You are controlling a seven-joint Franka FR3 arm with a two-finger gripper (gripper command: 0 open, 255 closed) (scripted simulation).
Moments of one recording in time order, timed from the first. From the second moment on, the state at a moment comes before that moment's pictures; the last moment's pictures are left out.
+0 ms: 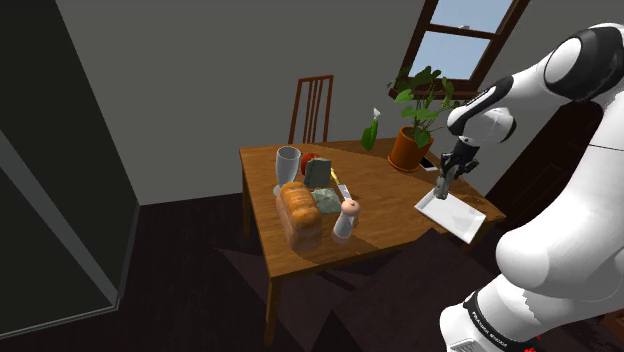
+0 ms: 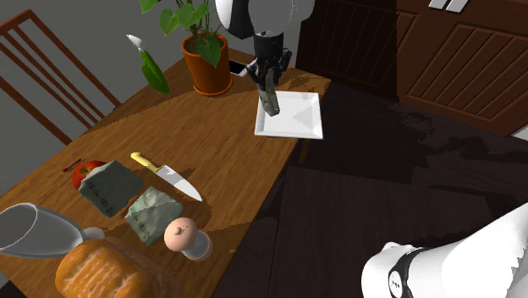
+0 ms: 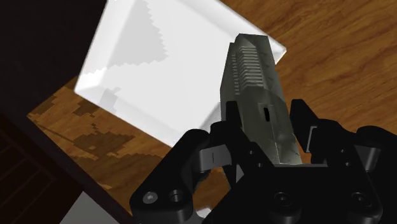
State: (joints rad) arm -0.68 0.37 -0.25 -2.10 0.07 2.47 -0.13
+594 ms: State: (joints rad) arm -0.83 0.39 -0.29 -2.06 0.11 2.45 -0.33
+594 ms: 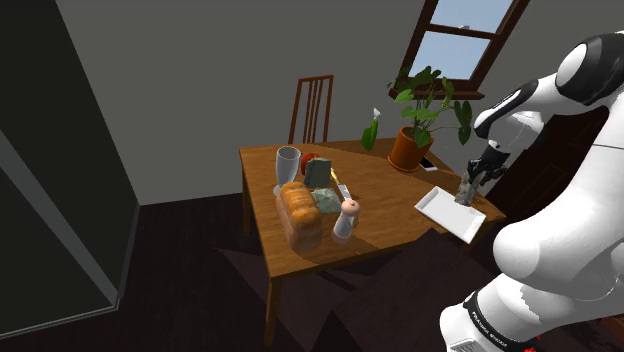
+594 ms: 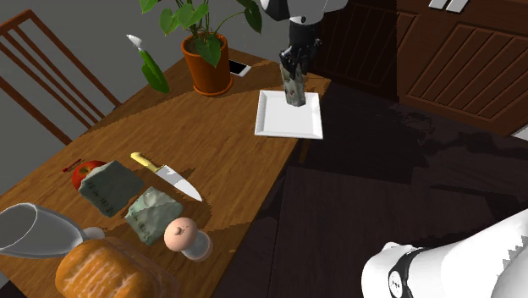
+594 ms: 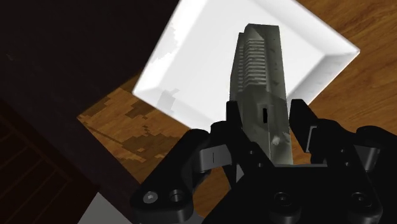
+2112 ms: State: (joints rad) arm -0.88 0.60 -0.24 -2.03 0.18 2.64 -0.38
